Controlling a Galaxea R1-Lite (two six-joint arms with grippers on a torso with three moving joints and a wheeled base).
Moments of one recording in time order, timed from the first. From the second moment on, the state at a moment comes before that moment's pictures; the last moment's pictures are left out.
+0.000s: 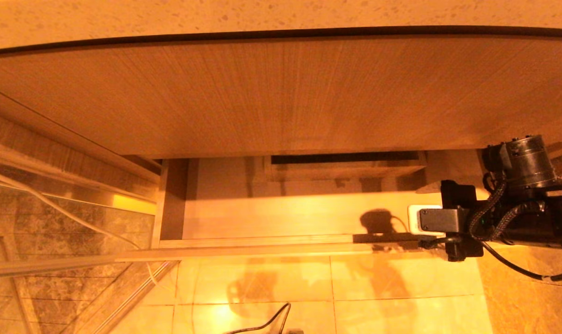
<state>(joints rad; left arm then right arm) 0.00 0.00 0.00 0.00 0.00 0.00 0.33 1.55 -0.85 -0.06 -0.07 -1.34</state>
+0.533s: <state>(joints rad) 0.00 0.00 0.00 0.00 0.00 0.00 0.34 1.37 -0.74 -0.05 -0.06 -1.34</state>
